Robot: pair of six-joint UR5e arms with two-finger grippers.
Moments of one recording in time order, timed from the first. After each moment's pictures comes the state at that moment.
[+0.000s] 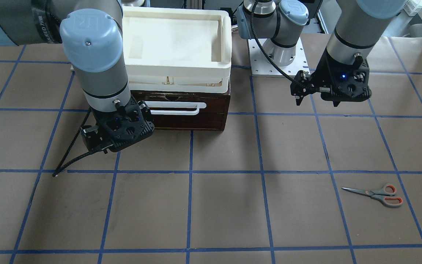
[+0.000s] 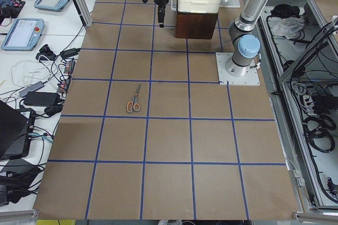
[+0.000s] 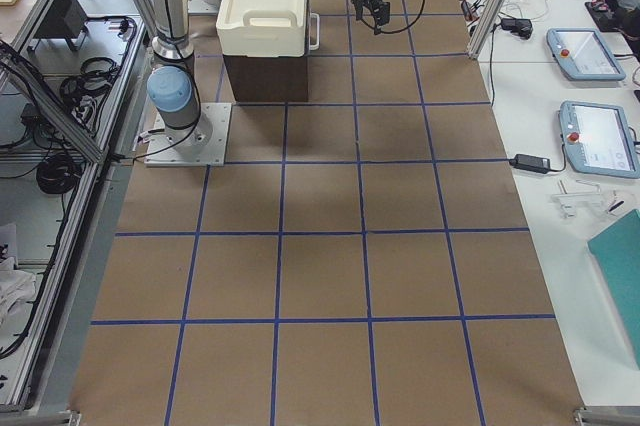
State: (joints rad) left arm -1.44 -1.57 -1.67 -1.49 1.66 0.24; right arm 1.76 -1.30 1.46 -1.73 -1.66 -0.46
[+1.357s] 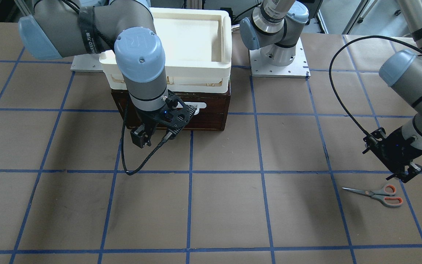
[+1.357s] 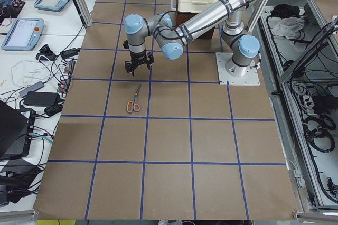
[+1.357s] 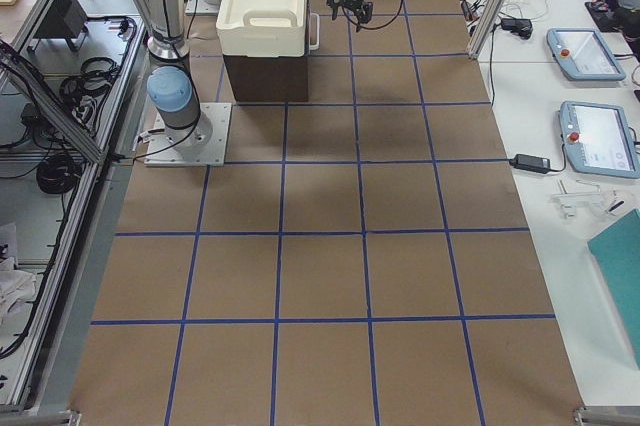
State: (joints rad) left arm -1.10 -1.91 -1.67 -1.12 1.62 1.59; right arm 1.85 -1.29 1.54 -1.73 -1.57 -0.74
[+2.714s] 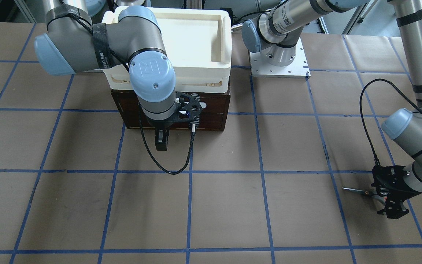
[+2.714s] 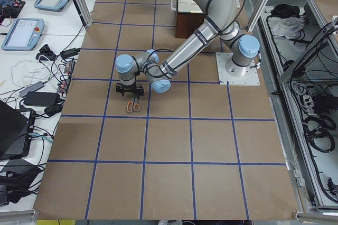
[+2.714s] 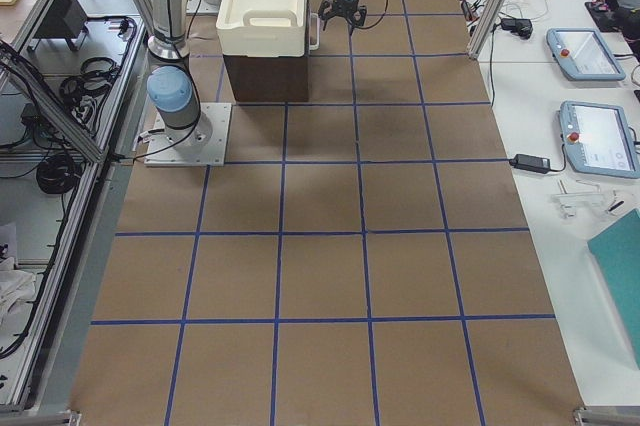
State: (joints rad) left arm -1.04 -2.21 -1.57 -0.90 1.56 2.24; right arm 1.87 -1.24 1.55 -1.66 -1.54 -1.26
